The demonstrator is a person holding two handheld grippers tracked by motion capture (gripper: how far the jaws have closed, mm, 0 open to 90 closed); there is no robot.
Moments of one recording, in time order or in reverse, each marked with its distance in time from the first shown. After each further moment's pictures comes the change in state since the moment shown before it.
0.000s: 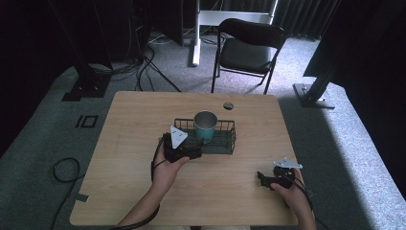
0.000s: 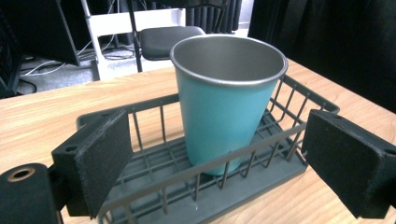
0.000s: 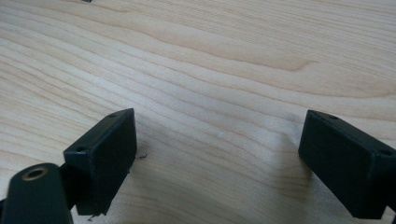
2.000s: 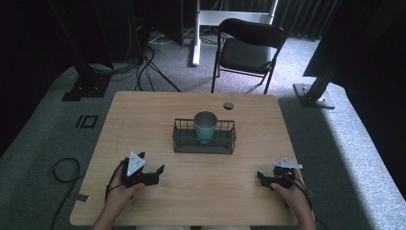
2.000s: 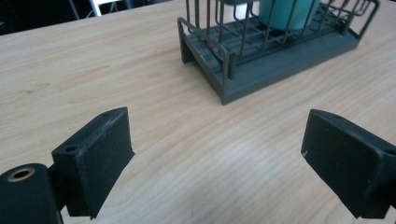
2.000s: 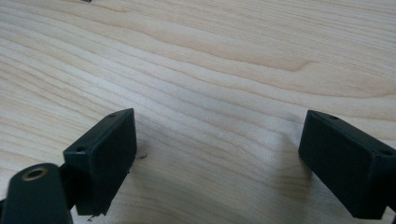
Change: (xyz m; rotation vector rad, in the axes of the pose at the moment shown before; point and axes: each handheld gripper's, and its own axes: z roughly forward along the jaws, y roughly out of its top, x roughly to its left) left arm 0.093 -0.104 -0.070 0.105 -0.038 0.066; right arm 0.000 0.000 0.000 0.001 -0.001 -0.001
